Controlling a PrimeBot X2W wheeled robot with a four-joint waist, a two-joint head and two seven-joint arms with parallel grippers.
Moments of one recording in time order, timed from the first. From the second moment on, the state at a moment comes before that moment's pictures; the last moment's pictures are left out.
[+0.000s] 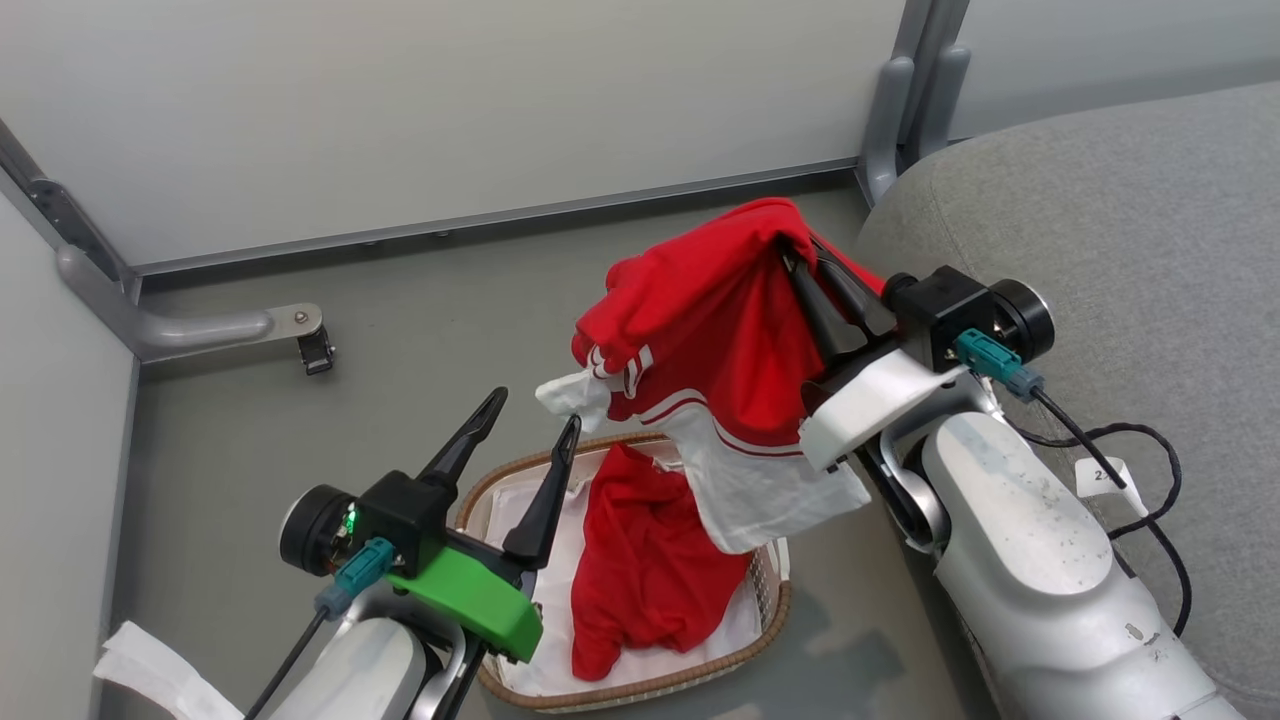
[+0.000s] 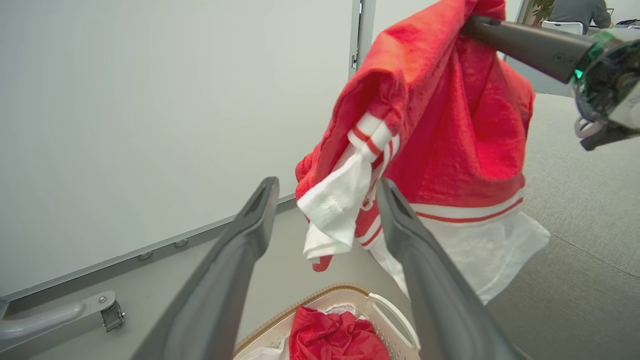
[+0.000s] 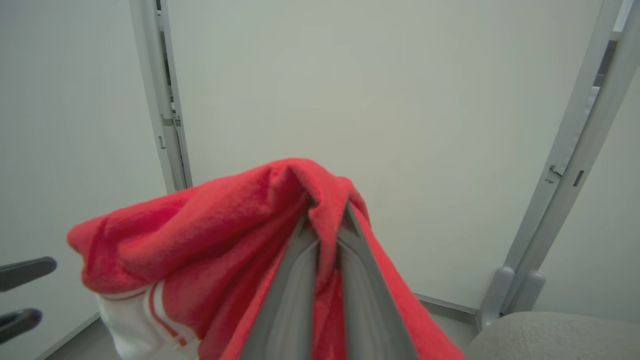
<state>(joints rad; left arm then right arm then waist) -0.32 0.29 -0.65 0.24 -0.48 -0.03 -0.26 -0.60 -0.06 0.38 0.44 0.22 0.13 -0.26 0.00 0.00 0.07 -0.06</state>
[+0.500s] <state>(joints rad) -0.31 0.27 -0.59 0.22 -0.42 -0.05 -0.26 -0.56 -0.09 0.27 0.37 0.18 0.13 -0.26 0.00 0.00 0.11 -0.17</state>
